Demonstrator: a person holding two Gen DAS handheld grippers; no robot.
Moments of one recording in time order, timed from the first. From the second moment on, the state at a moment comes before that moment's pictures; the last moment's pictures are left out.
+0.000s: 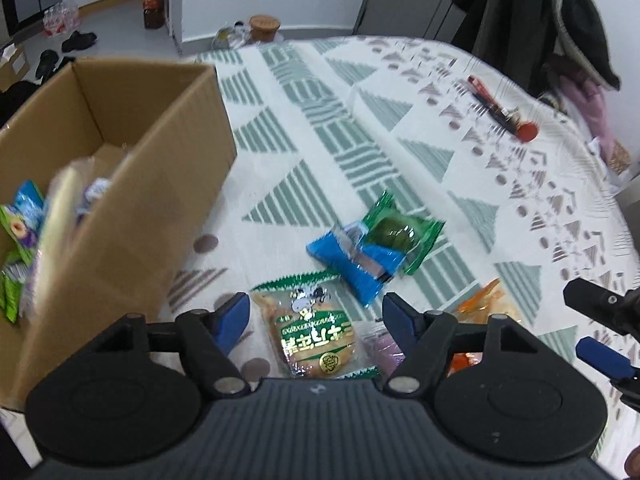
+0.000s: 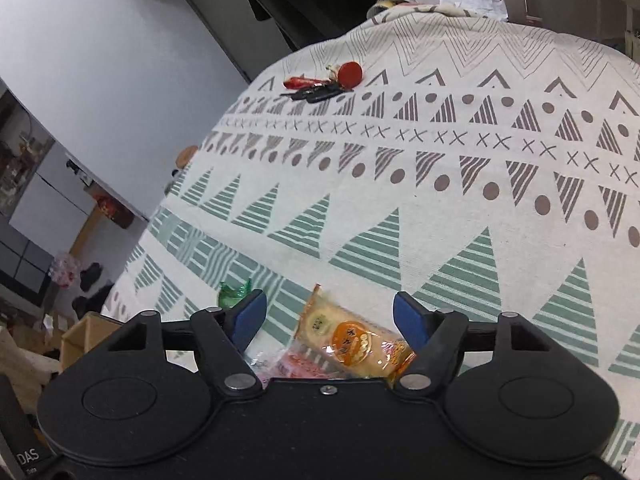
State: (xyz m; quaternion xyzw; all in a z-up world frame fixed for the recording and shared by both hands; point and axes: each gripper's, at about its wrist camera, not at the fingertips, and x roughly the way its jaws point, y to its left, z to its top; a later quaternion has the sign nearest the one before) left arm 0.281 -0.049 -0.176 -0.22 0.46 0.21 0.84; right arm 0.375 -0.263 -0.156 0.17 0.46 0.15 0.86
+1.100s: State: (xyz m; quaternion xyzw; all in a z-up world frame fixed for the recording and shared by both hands) left arm 0.243 -0.053 -0.176 -0.21 0.45 0.19 0.84; right arm 0.361 -0.263 -0.178 0.07 0.53 0.14 0.84
